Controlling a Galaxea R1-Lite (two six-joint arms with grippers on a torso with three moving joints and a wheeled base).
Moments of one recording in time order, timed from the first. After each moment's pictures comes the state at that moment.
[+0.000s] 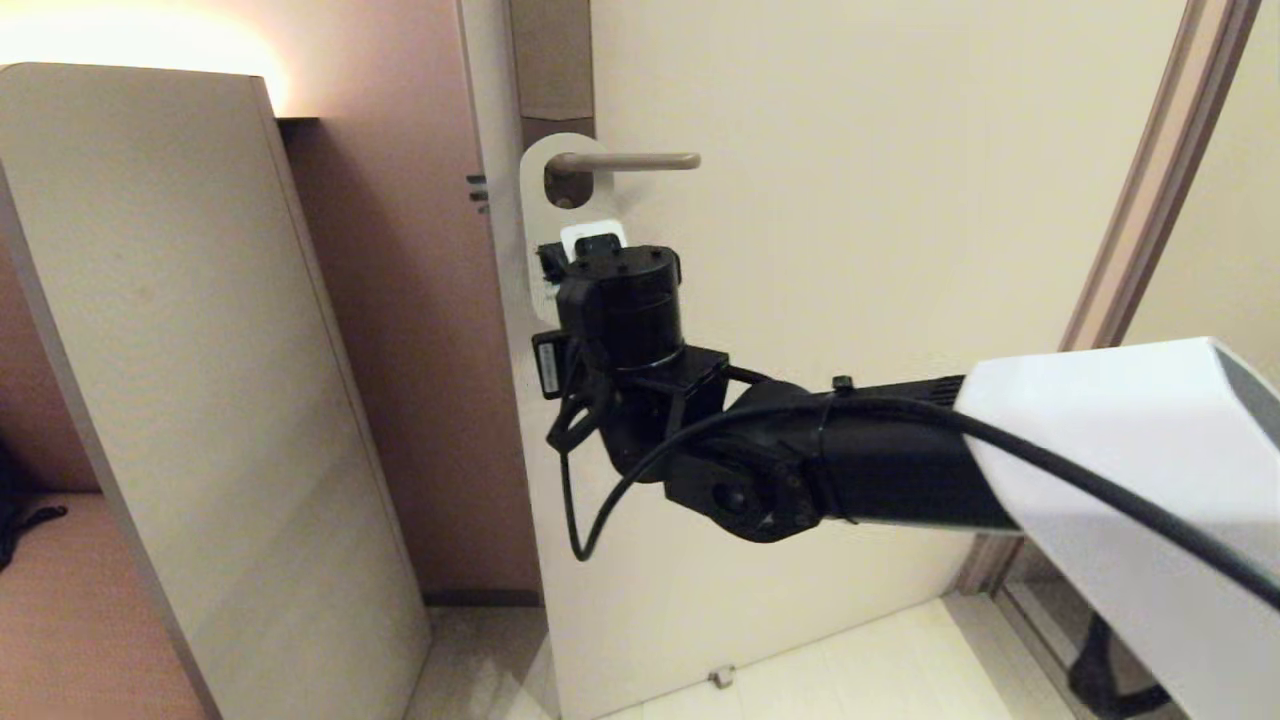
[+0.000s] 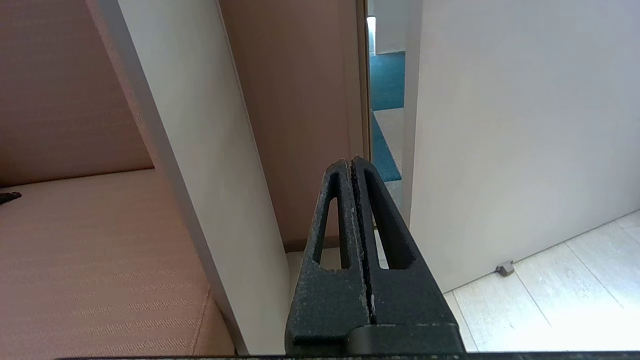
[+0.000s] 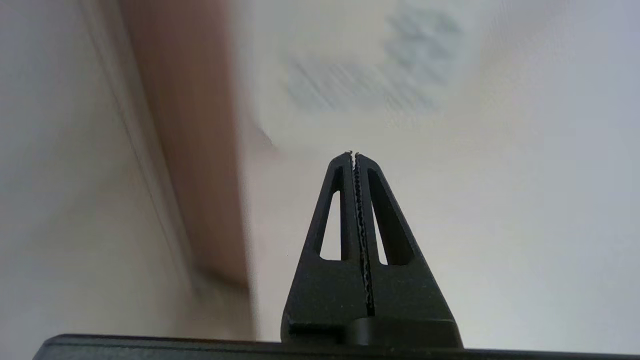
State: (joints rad) left arm 0.00 0.00 0.00 0.01 -0.04 0.09; right arm 0.88 2.27 -1.75 -0.37 -0.59 0.04
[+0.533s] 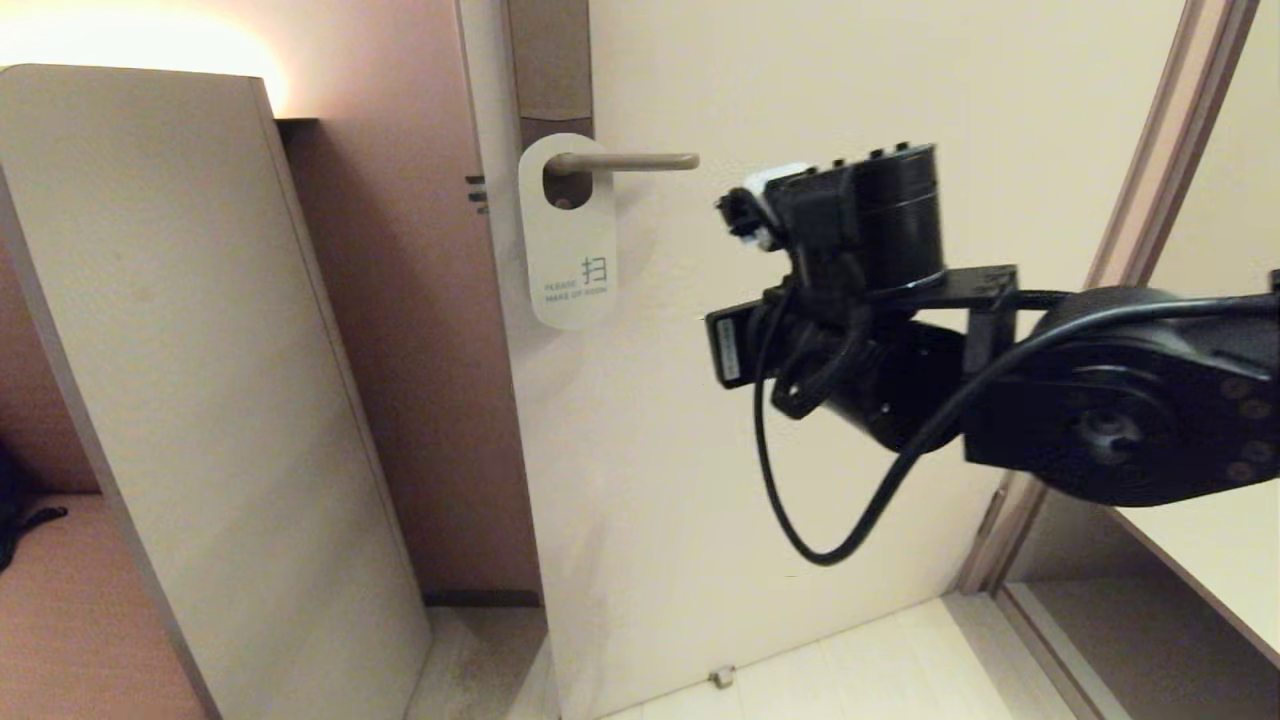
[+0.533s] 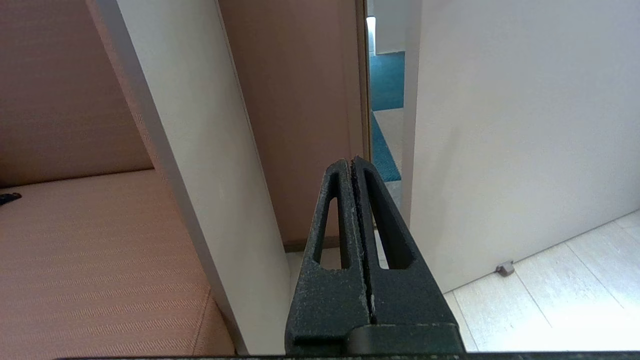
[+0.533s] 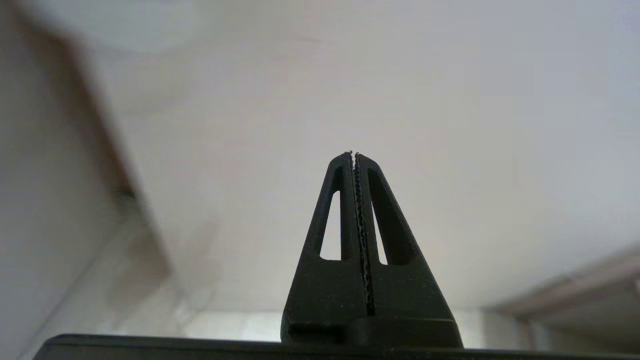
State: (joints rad) left arm 0.00 0.00 0.00 0.01 -0.04 0.09; right arm 0.76 1.84 -1.39 -0.13 -0.59 0.04
